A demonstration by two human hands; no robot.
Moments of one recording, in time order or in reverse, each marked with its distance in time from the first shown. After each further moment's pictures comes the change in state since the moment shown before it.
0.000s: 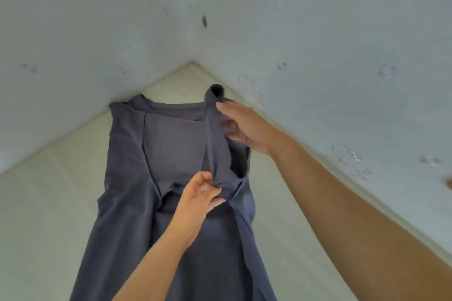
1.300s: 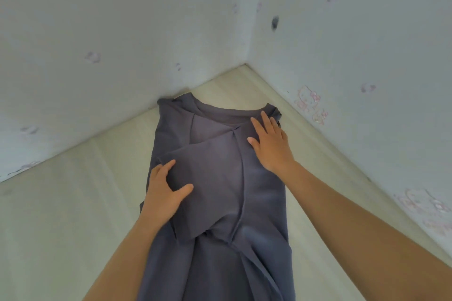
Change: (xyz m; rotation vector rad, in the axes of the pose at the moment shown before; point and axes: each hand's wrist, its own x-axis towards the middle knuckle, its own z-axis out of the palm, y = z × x) left_hand 0.047 0.018 -0.171 0.632 0.466 0.028; right_hand 0.136 0.093 0.014 -1.450 0.282 -0.116
